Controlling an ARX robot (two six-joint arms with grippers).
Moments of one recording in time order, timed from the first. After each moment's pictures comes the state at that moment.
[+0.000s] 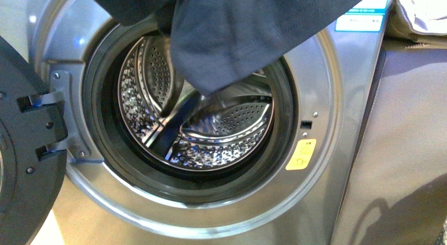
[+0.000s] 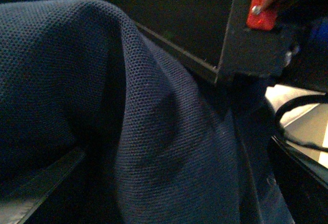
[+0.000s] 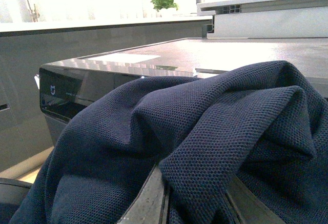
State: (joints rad) left arm -0.39 1.36 1.02 0.76 0.27 -0.05; right arm 0.55 1.64 1.72 0.12 -0.05 0.05
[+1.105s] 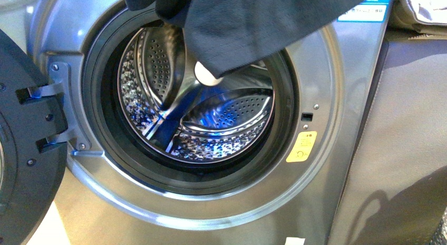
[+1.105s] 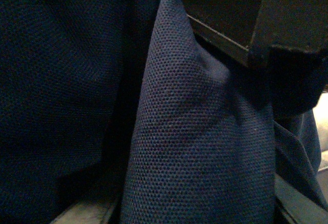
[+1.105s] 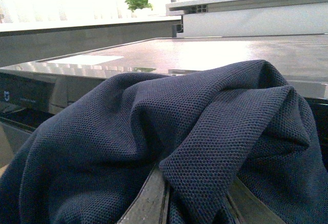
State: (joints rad) left arm -0.51 1.50 1.08 0.82 -0.08 0.00; right arm 0.52 1.64 1.72 0.12 -0.01 0.05
